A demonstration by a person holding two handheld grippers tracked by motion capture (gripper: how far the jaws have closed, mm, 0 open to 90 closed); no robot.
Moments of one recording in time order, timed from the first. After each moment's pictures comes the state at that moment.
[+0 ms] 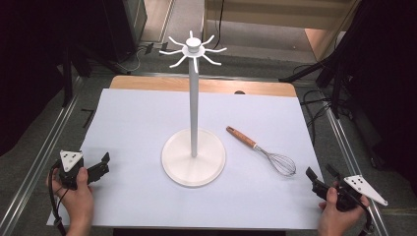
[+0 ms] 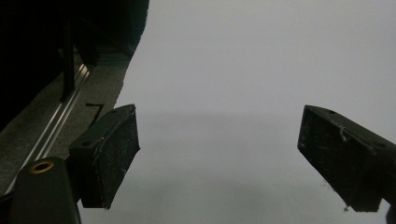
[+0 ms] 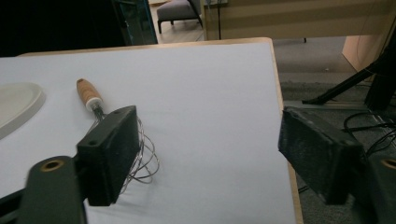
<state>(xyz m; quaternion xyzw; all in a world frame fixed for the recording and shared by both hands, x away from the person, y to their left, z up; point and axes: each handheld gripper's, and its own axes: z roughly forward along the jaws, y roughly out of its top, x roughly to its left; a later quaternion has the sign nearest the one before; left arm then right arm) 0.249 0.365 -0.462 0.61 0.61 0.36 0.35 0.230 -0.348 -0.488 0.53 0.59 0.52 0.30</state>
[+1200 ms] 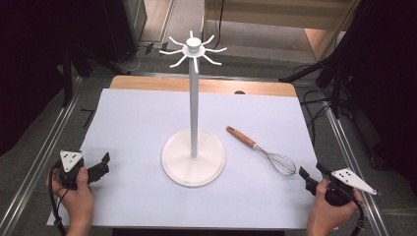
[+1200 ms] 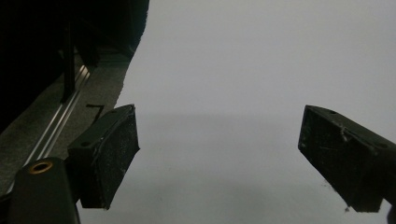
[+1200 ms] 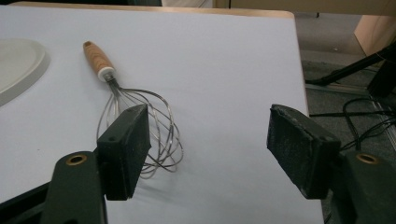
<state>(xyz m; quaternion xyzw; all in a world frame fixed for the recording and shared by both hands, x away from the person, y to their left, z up) 0.249 0.364 -0.462 0.61 0.61 0.37 0.35 0.238 -0.325 -0.472 0.53 0.66 0.46 0.28</state>
